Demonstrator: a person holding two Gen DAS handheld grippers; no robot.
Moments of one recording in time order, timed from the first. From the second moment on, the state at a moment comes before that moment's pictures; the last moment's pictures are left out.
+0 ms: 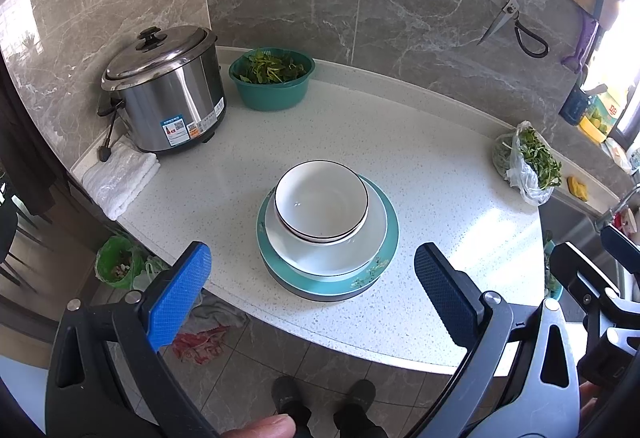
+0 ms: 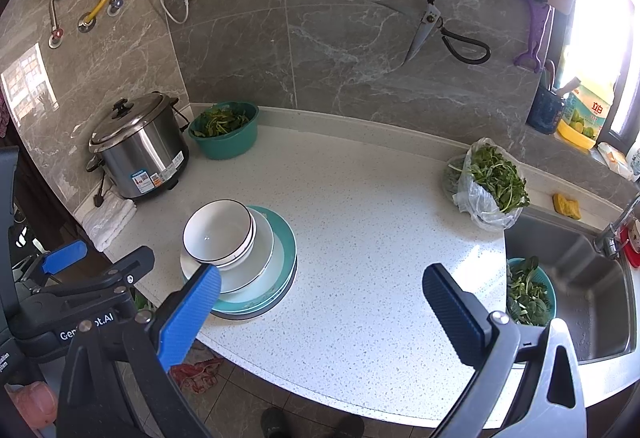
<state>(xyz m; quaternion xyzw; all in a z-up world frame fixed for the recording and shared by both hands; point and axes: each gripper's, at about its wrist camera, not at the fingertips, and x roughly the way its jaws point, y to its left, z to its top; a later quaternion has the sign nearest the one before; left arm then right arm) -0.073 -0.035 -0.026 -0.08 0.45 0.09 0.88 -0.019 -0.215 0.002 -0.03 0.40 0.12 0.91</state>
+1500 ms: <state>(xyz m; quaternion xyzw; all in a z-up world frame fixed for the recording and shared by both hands) -0.070 -0.037 -0.028 -0.08 0.45 0.10 0.88 -0.012 -0.212 -0.003 -0.04 0.41 0.13 0.90</state>
